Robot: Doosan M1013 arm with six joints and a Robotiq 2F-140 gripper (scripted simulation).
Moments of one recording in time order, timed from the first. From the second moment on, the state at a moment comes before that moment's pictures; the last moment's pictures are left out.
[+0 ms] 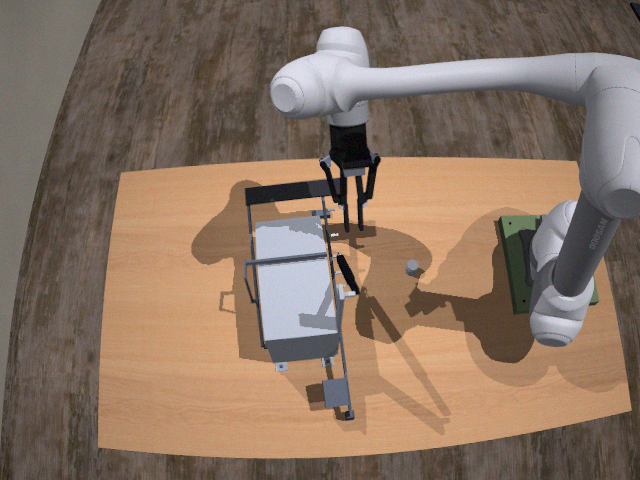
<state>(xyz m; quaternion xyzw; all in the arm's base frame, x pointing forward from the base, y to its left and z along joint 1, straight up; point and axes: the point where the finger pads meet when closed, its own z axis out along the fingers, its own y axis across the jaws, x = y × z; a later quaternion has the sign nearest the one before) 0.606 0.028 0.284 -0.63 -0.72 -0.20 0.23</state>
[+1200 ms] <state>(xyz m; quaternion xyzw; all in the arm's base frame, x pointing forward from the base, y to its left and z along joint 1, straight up) 0.633 0.036 0.266 -0.63 -0.72 -0.20 0.23</state>
